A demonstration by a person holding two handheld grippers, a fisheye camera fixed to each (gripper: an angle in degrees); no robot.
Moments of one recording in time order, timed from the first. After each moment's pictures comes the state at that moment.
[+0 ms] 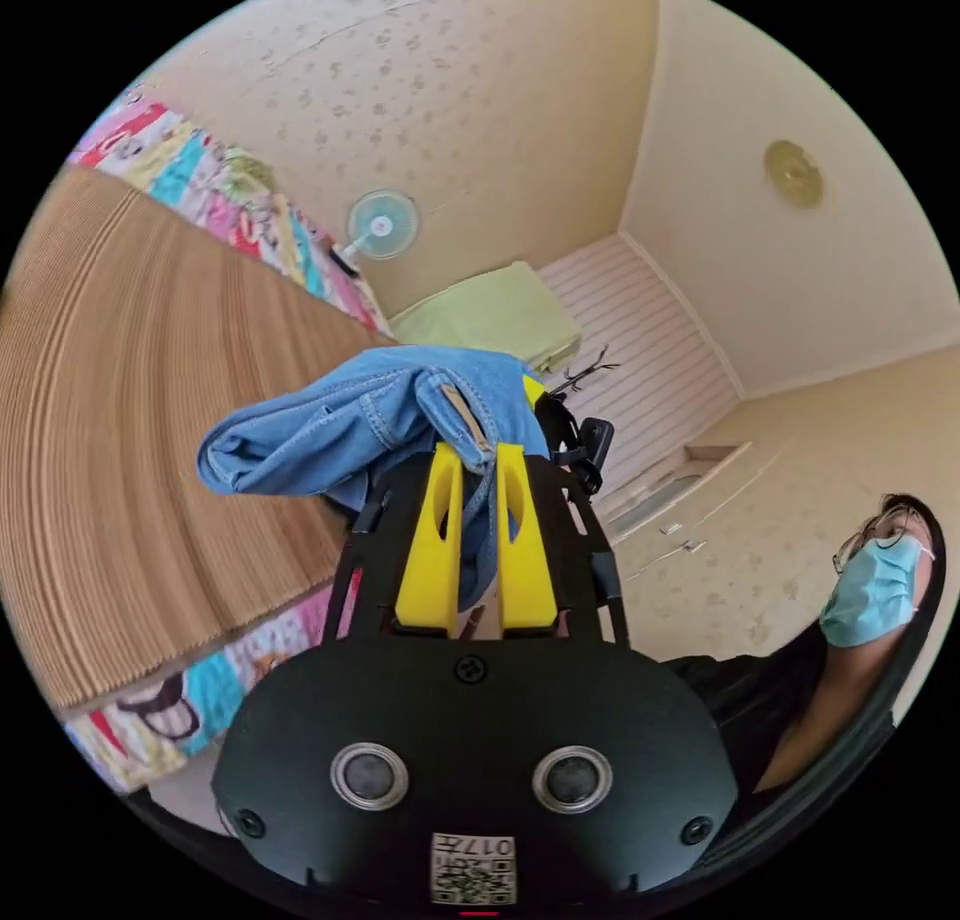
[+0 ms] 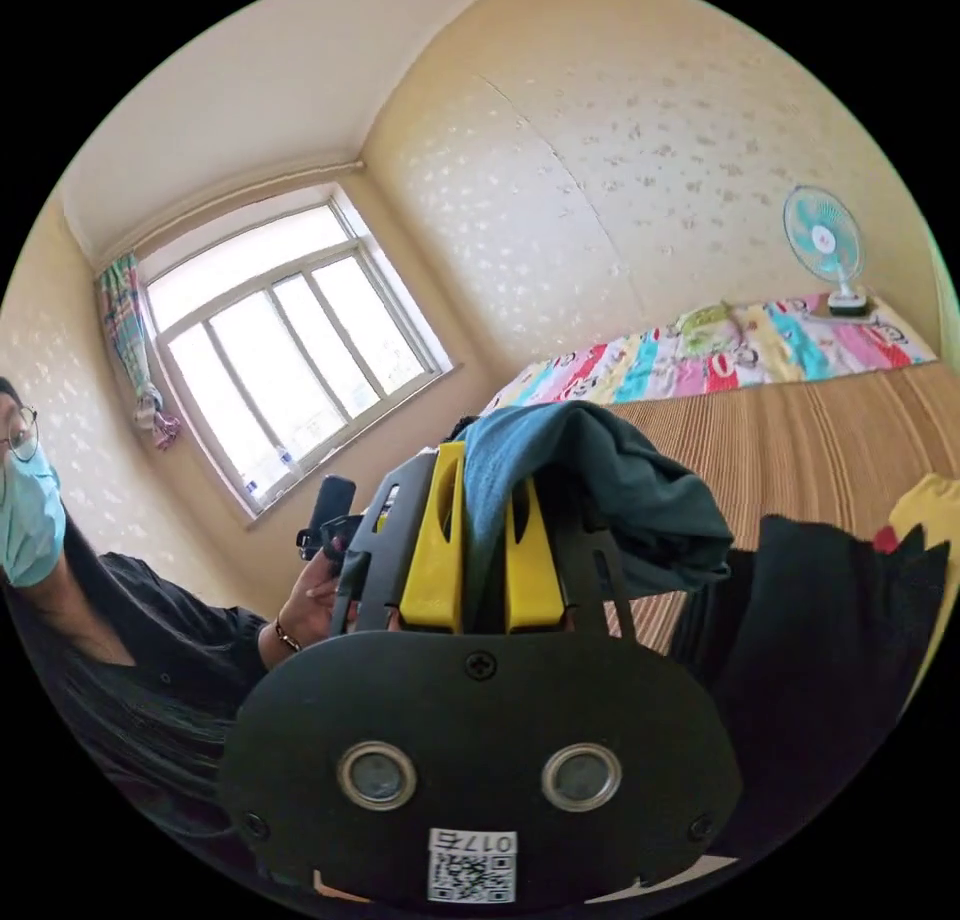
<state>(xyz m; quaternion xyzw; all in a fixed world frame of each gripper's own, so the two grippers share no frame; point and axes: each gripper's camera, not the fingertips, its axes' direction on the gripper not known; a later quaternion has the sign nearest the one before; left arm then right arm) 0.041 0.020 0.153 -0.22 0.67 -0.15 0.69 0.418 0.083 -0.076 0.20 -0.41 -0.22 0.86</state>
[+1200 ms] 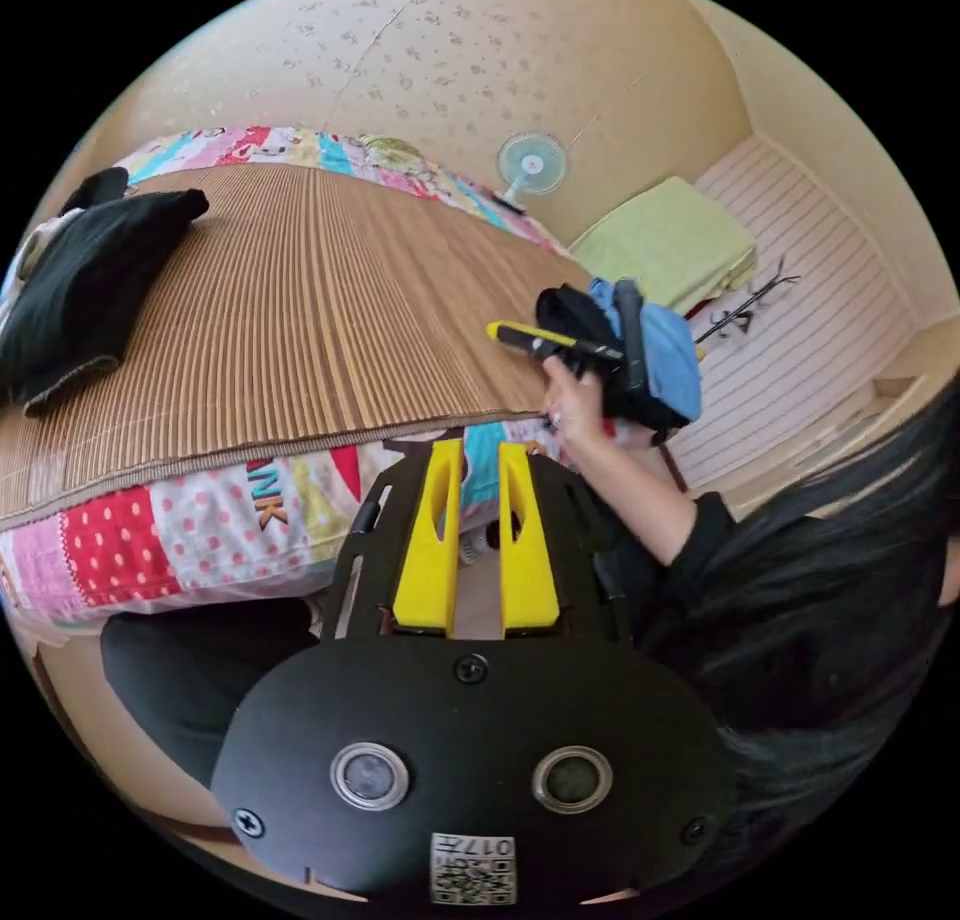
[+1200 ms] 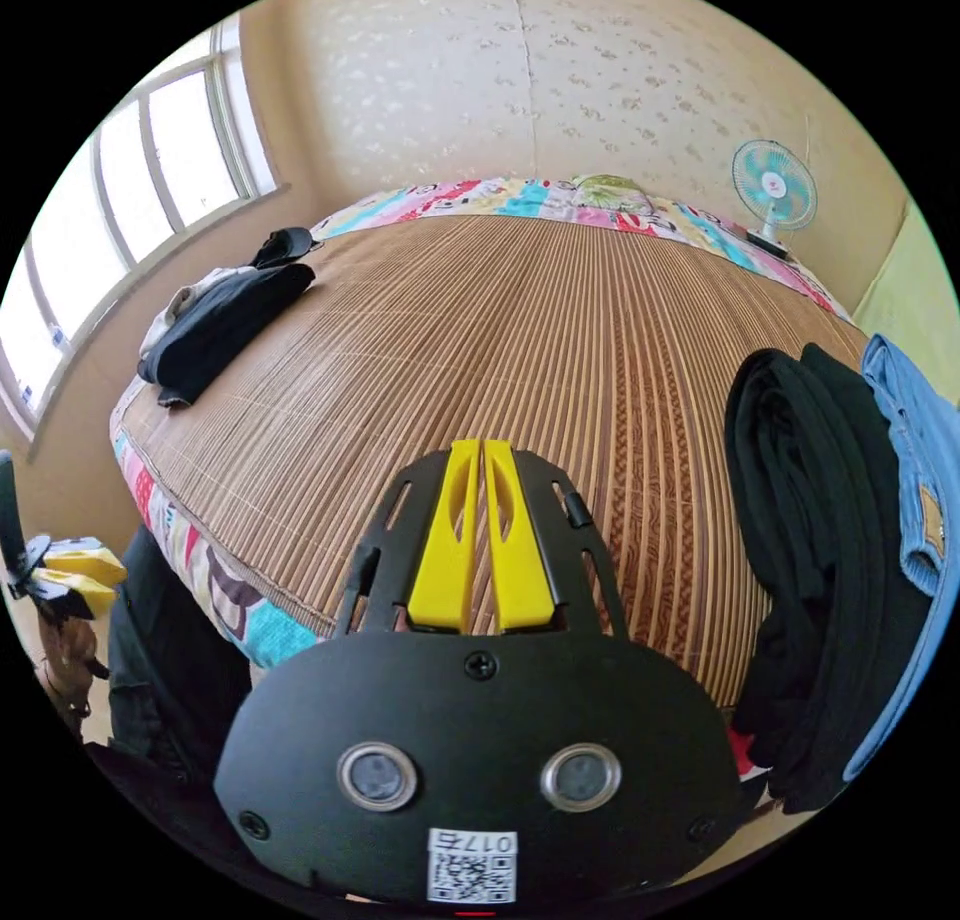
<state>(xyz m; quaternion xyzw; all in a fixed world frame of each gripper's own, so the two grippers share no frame) -0.048 0.221 0.087 -0.31 0.44 -0.04 0.85 0.160 0.211 0.190 0.06 -0.08 -0.24 0.97</state>
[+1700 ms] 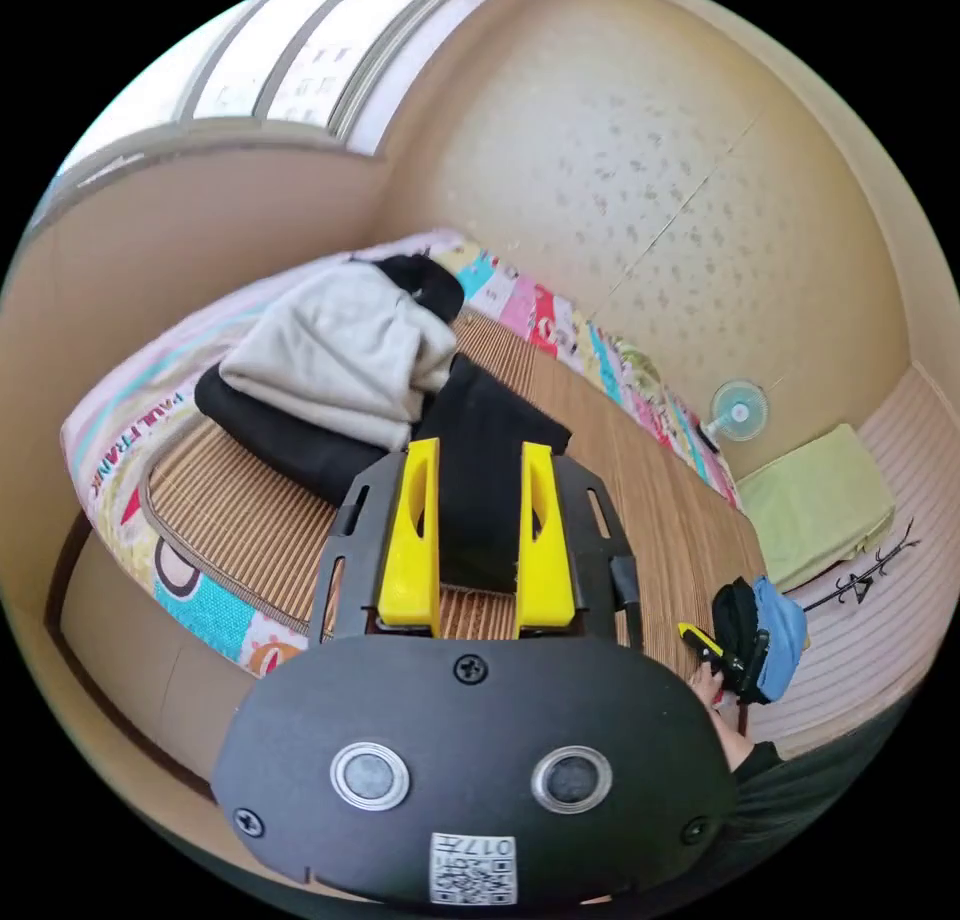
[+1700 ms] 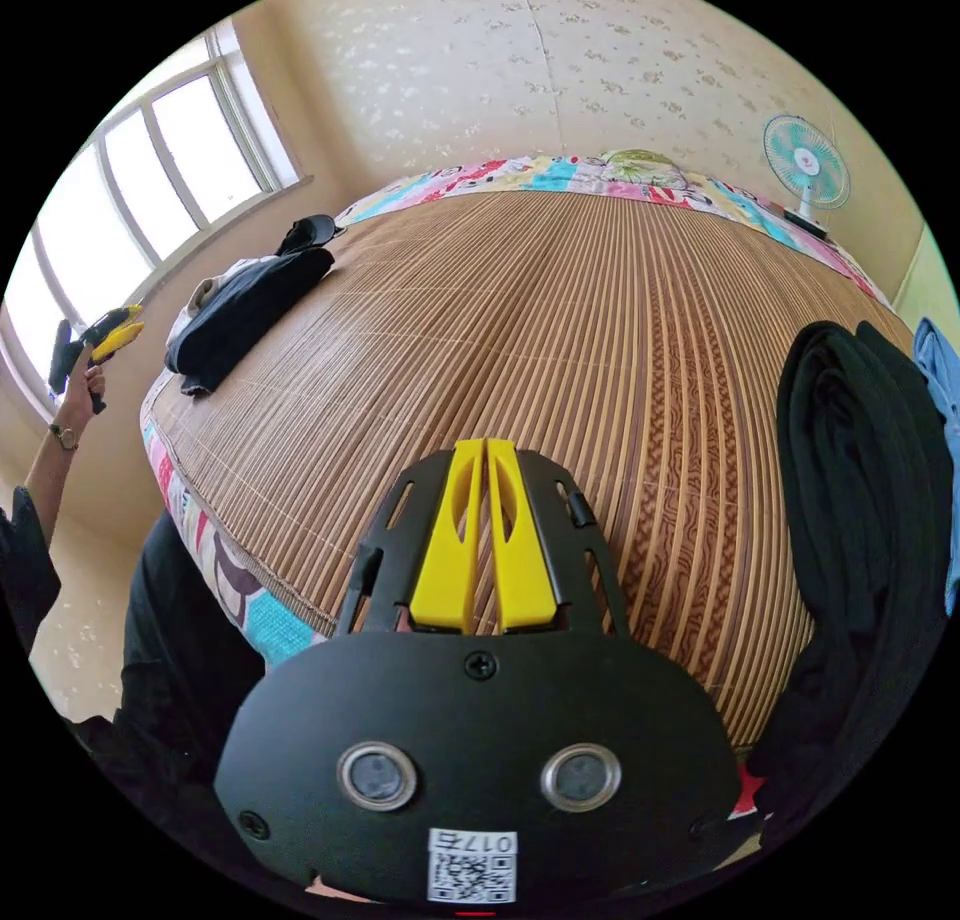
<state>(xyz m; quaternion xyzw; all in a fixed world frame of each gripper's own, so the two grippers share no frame) -0.348 0.088 0.247 -0.27 0.15 -0.24 0.92 0.153 0.216 0.226 0.03 -0.13 -0.26 0.96</state>
